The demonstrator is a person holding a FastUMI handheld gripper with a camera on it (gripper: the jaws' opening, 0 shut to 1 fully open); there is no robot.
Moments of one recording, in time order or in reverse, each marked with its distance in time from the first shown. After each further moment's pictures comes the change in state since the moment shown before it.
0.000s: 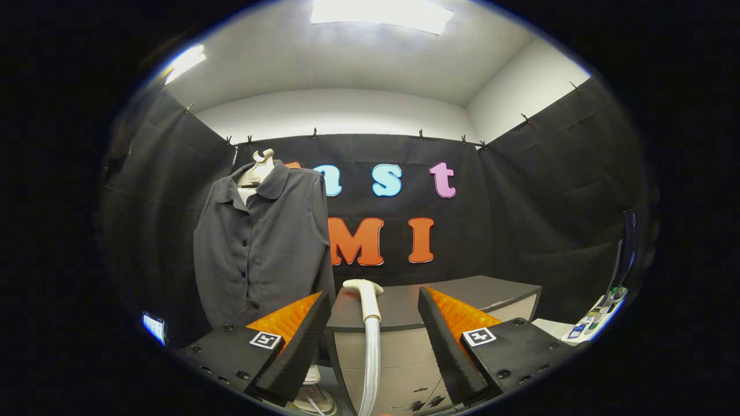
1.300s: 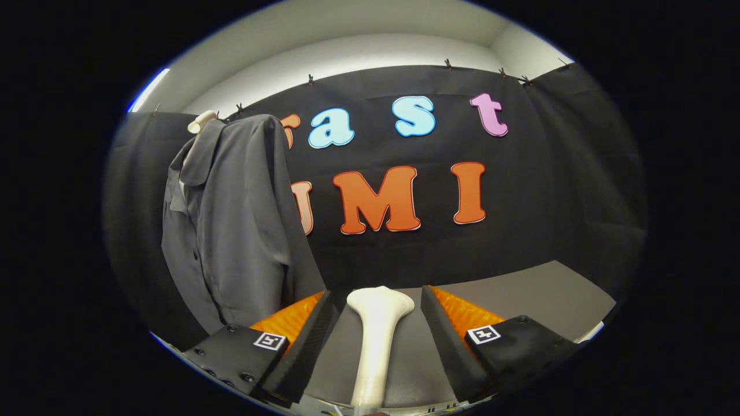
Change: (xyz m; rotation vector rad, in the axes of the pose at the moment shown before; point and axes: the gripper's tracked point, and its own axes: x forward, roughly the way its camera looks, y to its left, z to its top) arm 0.293 -0.001 -0.050 0.100 0.361 0.210
